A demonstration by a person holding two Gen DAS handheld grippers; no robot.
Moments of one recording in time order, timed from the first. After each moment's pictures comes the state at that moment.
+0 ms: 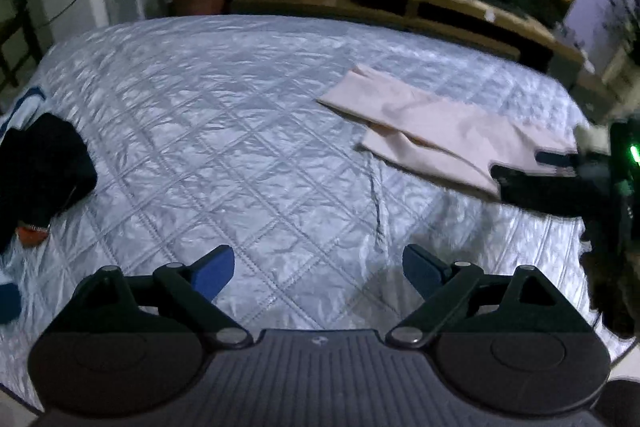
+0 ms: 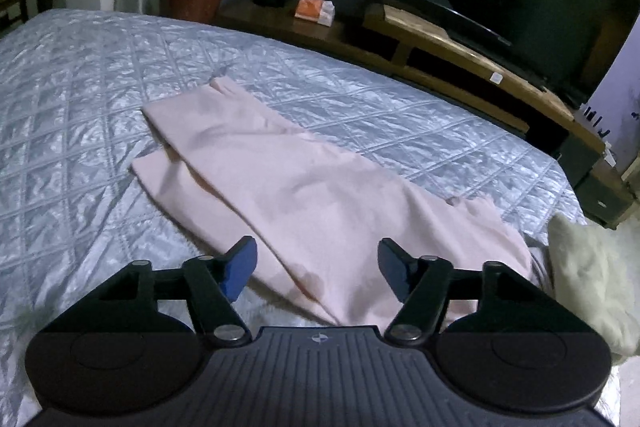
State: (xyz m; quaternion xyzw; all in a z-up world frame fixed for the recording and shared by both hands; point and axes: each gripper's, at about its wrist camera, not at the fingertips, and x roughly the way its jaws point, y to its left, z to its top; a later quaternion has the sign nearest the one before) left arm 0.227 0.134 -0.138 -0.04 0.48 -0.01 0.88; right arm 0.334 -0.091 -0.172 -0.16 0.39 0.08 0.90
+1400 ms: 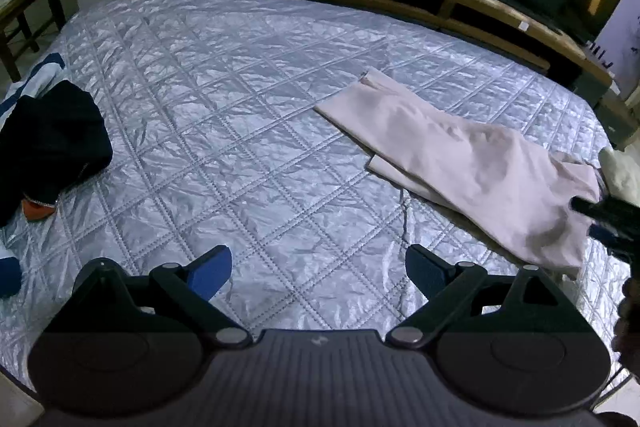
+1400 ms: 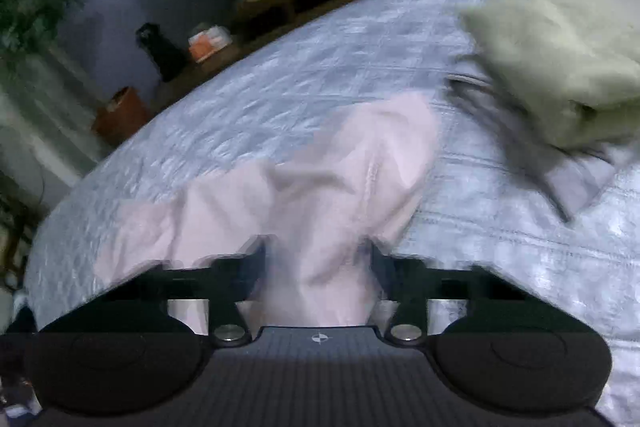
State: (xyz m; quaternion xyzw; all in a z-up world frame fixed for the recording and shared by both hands) left arm 0.242 0.156 -0.144 -0.10 0.49 0.04 0.87; right arm 0.327 -0.219 -0.188 0.18 0.42 0.06 0.89
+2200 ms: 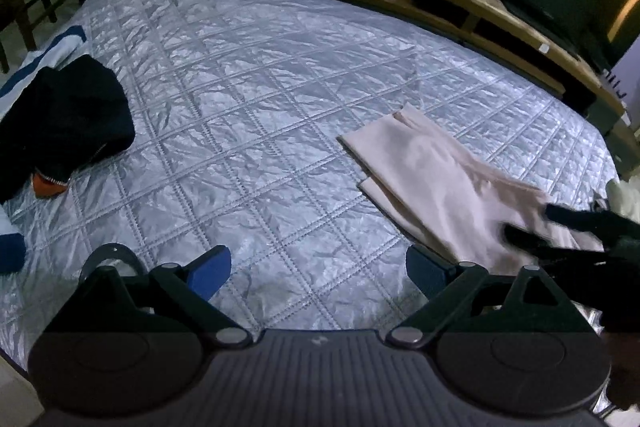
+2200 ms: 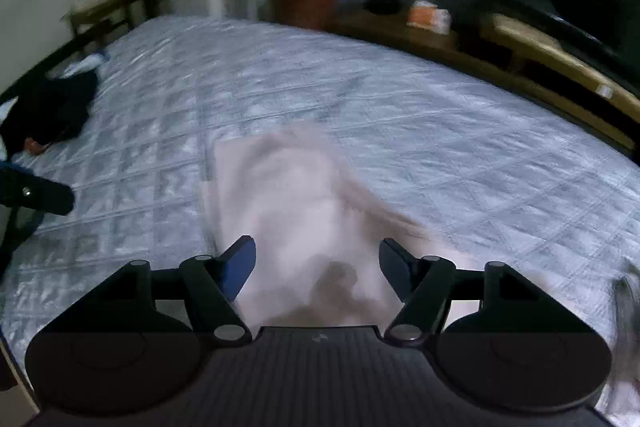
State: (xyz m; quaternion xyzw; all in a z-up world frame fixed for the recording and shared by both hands) left arm 0.240 0.181 -0.145 -0.15 0.49 0.06 0.86; right arm 0.311 -0.041 -0.159 -0.13 0.40 0.27 0.87
